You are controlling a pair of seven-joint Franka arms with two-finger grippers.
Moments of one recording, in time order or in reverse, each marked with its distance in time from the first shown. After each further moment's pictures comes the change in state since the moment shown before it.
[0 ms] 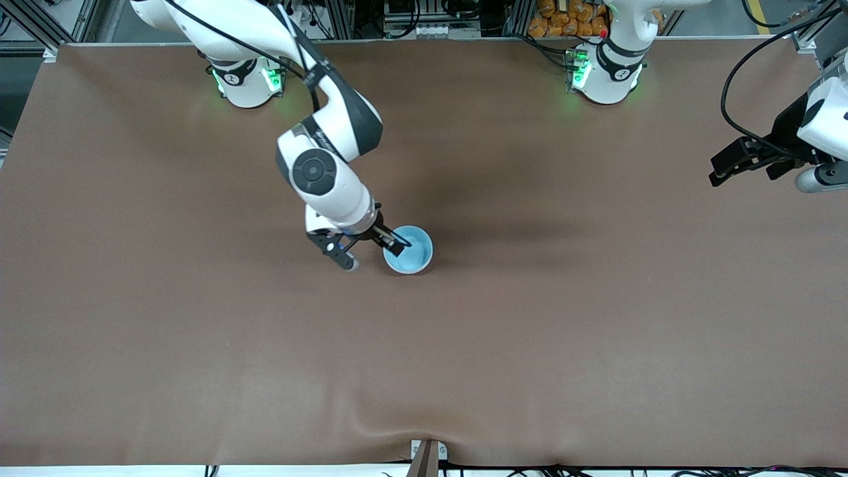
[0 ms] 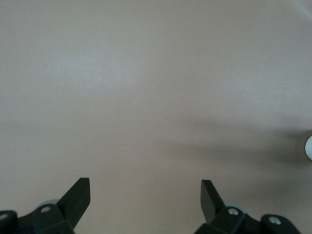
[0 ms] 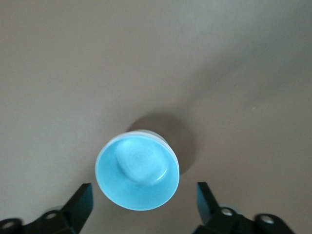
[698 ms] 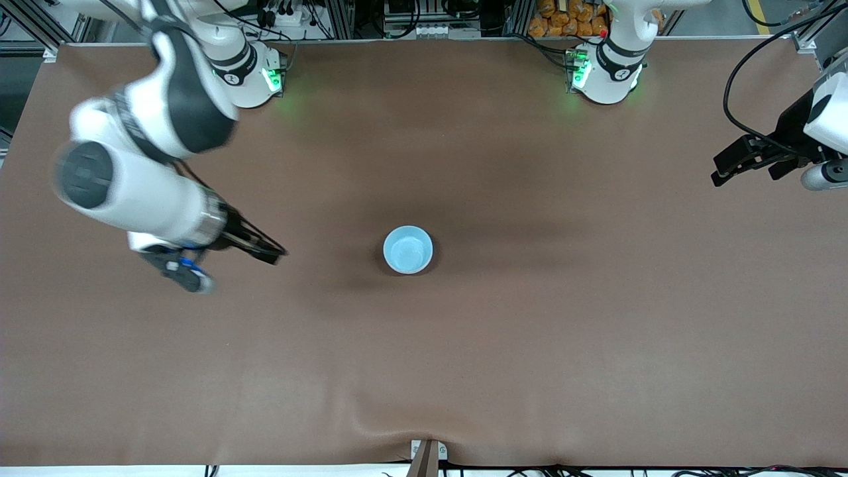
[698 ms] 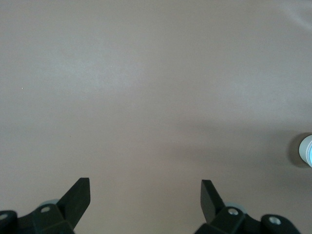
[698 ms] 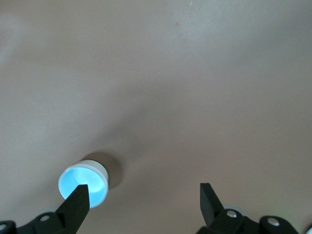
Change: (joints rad) left arm 0.000 0.002 0.001 0.018 -0.010 0.001 0.000; right arm -0.376 -0.190 0.047 0.152 -0.026 -0.472 -0.481
